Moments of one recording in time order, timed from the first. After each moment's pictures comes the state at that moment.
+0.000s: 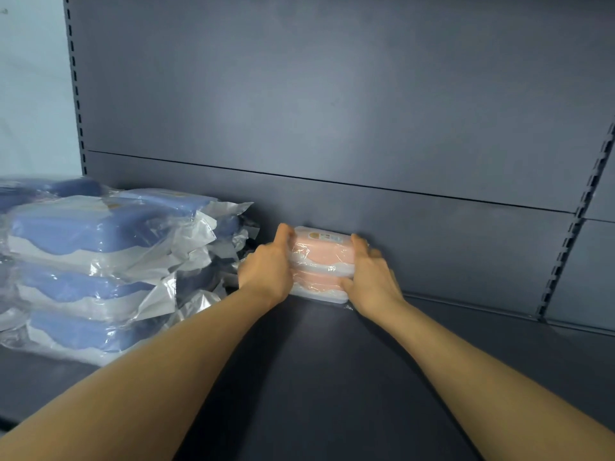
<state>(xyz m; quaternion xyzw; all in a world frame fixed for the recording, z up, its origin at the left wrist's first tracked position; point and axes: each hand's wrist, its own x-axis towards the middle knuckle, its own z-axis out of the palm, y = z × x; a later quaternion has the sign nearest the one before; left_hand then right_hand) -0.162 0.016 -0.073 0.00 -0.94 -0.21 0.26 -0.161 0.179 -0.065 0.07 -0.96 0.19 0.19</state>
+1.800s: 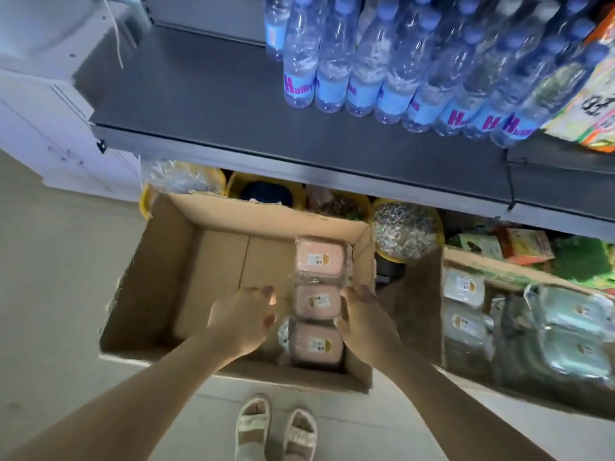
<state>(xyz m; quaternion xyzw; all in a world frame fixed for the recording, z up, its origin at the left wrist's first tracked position) 0.343 -0.080 -0.534 -0.07 -0.95 -0.13 -0.26 0.347 0.130 -0.553 0.04 -0.96 0.14 -0.26</state>
